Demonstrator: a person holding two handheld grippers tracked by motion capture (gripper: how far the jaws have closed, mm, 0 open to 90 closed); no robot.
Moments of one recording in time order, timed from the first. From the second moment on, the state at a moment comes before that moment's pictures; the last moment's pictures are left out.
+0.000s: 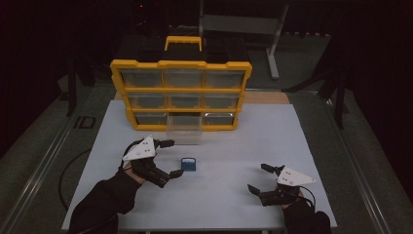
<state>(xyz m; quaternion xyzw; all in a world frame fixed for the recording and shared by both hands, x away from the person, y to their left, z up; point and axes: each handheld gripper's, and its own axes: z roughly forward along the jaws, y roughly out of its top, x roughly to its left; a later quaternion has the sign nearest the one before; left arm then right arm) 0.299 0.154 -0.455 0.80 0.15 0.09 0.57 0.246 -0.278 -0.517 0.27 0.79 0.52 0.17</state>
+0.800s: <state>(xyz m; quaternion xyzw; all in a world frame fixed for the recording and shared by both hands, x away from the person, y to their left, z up) 0.329 0.142 -0.494 0.84 0.14 0.04 0.53 0.246 -0.277 -0.519 0.26 0.79 0.52 0.17</state>
